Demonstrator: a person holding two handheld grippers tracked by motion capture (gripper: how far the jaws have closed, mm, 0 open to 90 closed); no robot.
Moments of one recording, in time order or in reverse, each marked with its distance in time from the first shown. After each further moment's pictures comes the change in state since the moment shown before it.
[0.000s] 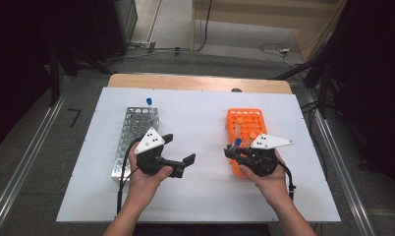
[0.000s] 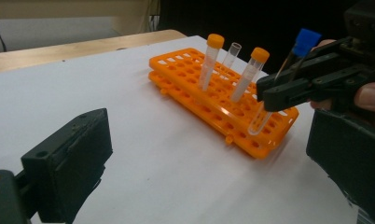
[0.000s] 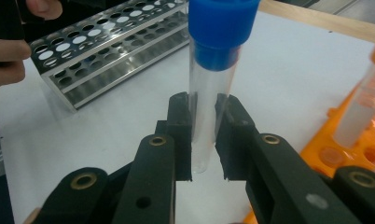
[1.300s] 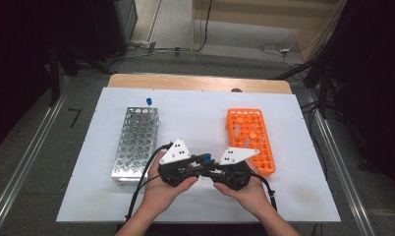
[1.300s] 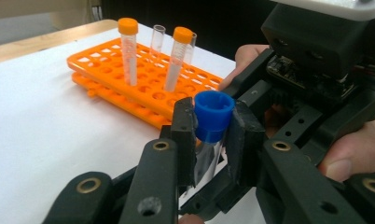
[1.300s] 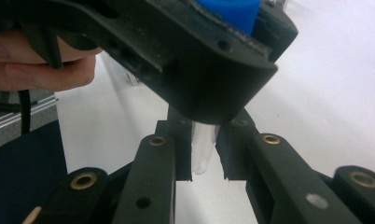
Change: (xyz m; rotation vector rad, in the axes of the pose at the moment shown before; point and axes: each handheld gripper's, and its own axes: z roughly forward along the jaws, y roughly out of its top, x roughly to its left) left arm -0.039 -0.004 0.027 0.063 -0.174 0.123; right arm 0.055 -0.001 0.037 0.106 0.147 -0.125
